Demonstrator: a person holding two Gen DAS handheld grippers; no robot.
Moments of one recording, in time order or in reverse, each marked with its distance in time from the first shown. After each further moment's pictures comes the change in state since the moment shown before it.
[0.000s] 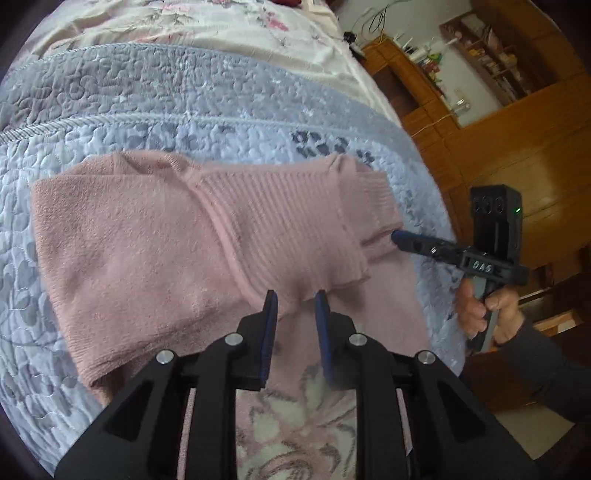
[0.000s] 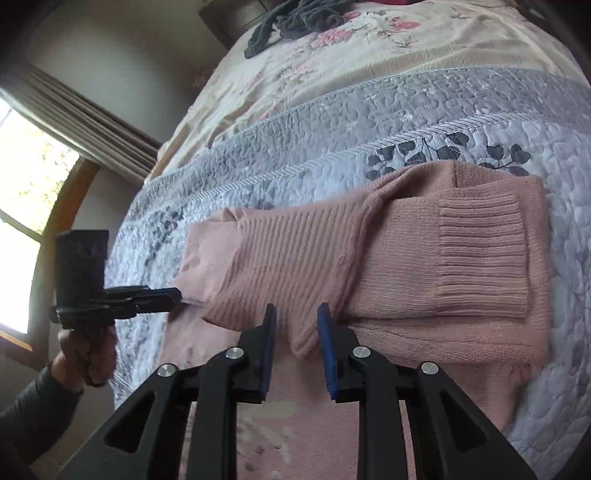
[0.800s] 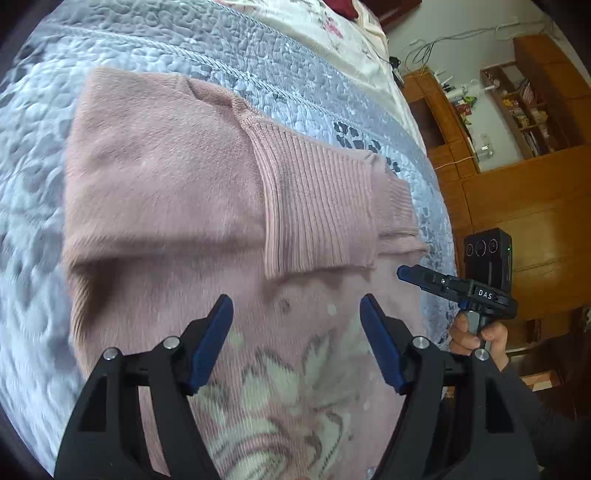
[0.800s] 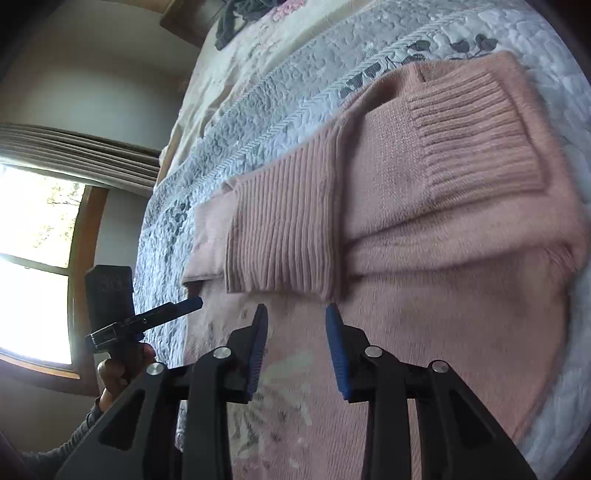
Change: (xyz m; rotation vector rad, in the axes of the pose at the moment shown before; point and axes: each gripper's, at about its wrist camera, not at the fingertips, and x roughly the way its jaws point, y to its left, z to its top) left arm -0.007 0.014 -0.067 -0.228 -0.050 0.036; right arm 0.000 -0.032 -0.044 0.177 0.103 0.094
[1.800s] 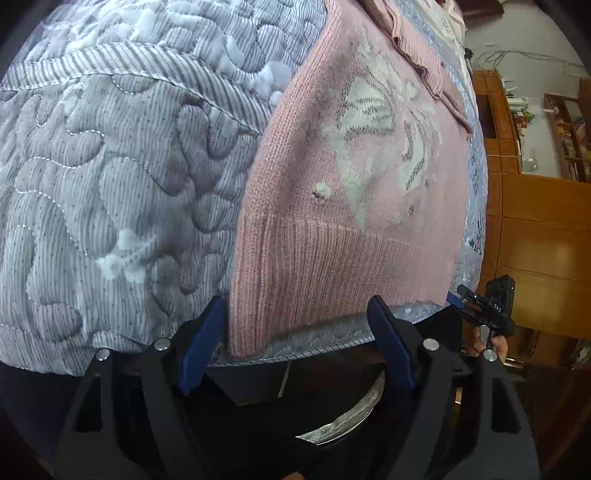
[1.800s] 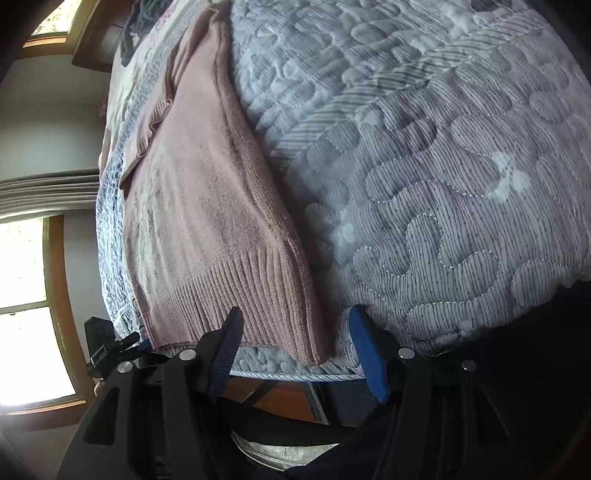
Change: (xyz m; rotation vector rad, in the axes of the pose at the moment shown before) left arm -0.064 0.065 -0.278 -0.273 0.178 0.114; right arm -0.114 -0.104 -0.291 0.351 0.052 -0.144
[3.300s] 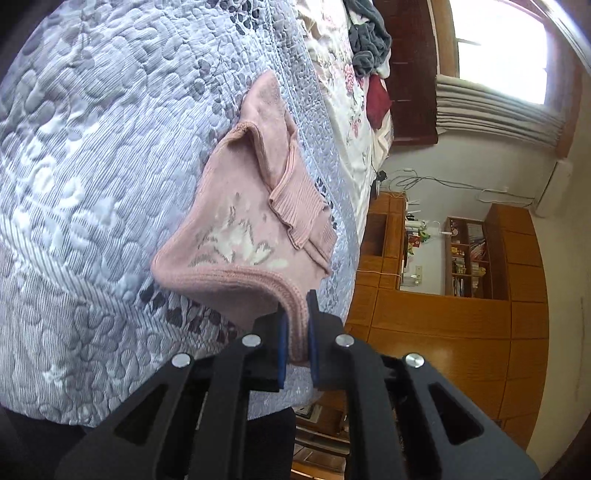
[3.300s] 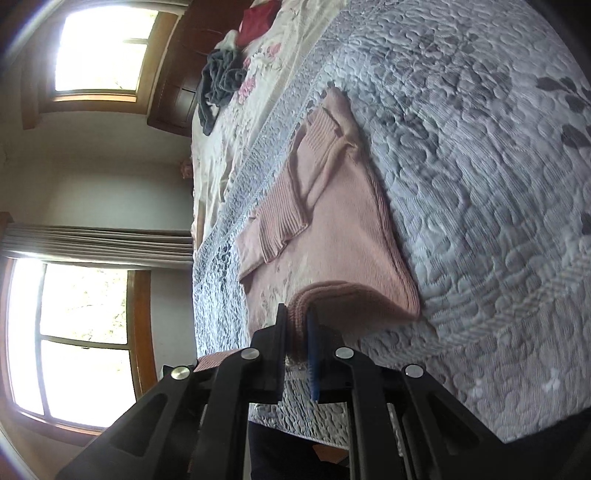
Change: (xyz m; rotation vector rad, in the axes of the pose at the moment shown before) left arm -0.112 -0.034 0.079 -0.253 -0.360 -0.514; right arm -0.083 0.099 0.108 -0.010 -0.236 0.334
